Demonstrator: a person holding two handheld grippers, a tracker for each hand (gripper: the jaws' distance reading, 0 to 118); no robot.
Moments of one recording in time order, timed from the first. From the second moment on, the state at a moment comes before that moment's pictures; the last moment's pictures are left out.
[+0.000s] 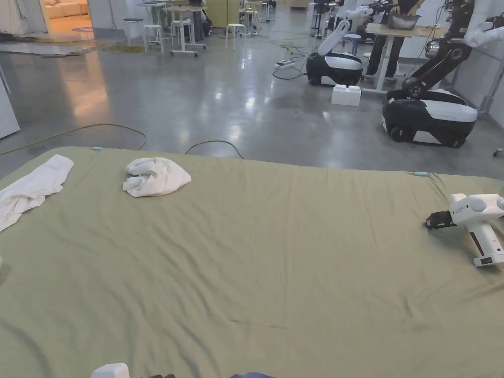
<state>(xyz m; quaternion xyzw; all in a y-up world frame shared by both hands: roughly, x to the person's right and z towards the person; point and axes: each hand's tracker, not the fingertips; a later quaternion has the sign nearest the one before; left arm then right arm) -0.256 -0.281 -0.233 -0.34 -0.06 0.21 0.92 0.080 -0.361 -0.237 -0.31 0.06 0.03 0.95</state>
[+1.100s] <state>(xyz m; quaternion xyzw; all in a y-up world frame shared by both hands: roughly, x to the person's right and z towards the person) -0.260 -0.353 -0.298 -0.41 -0.31 0.47 0.71 0.080 -0.331 -0.240 -0.27 0.07 0.04 0.96</state>
